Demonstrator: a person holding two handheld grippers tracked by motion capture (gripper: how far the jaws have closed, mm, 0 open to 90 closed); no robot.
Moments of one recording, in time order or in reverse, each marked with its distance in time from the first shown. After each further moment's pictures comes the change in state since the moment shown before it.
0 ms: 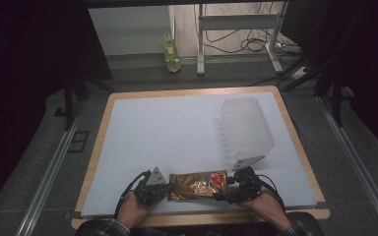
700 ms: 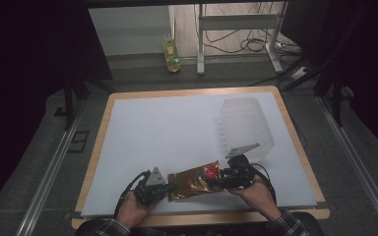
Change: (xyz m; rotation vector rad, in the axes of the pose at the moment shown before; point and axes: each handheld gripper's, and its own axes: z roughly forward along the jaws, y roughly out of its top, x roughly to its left) left arm 0.000 0.000 -0.002 0.008 0.005 0.023; right arm 0.007 0.040 -0.001 -0.032 0.013 0.038
